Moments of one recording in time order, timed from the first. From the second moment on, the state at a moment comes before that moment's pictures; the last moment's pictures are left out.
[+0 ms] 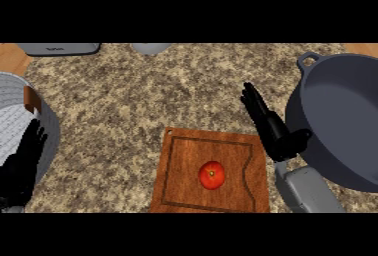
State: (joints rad) left arm 0.08 0.57 -0.16 -1.47 0.37 0.38 -0.07; right arm -0.29 -0.19 0.30 -1.34 -0.27 -0.09 -0.14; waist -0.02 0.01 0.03
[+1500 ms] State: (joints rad) left arm -0.20 0.48 -0.14 -1.60 0.36 0.38 0.14; right arm -0.62 -0.49 0.48 -1.22 0.17 0.39 -0.42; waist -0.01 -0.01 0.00
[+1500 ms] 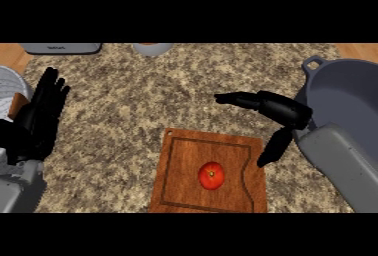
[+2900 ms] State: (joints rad) left arm -0.21 0.36 -0.04 -1.61 0.24 0.29 0.19; right arm -0.43 -0.26 0.61 -1.49 0.61 0.58 0.07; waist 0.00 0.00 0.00
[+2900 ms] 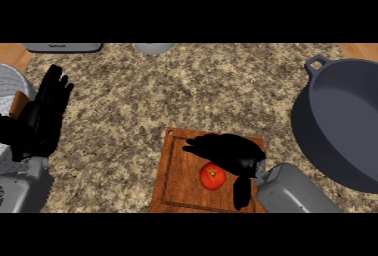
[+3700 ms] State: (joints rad) left arm -0.19 0.29 0.02 -1.63 0.17 0.22 0.21; right arm -0.41 -0.12 0.56 -1.27 0.85 0.51 -0.07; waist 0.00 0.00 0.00
